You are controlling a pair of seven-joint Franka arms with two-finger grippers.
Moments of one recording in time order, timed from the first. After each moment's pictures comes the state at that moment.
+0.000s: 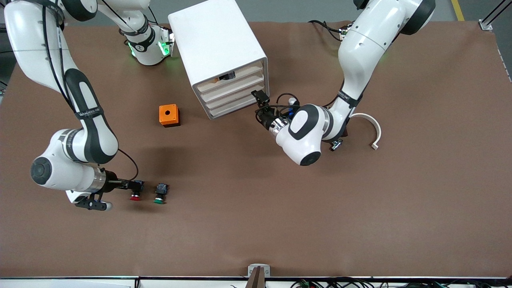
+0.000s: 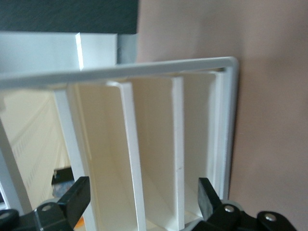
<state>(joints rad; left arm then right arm) -0.50 0.81 -0.16 -1.44 -0.96 1.57 -2.38 -0.09 0.69 0.10 -1.61 0.14 2.23 0.05</state>
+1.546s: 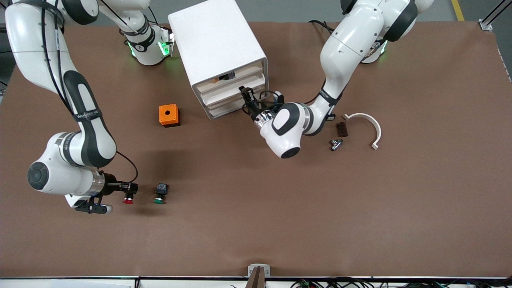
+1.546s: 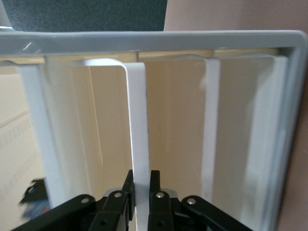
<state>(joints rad) -0.57 0.88 -0.15 -1.41 -1.05 1.55 -2.35 -0.09 0.67 0.10 -1.53 0.14 2.11 0.03</state>
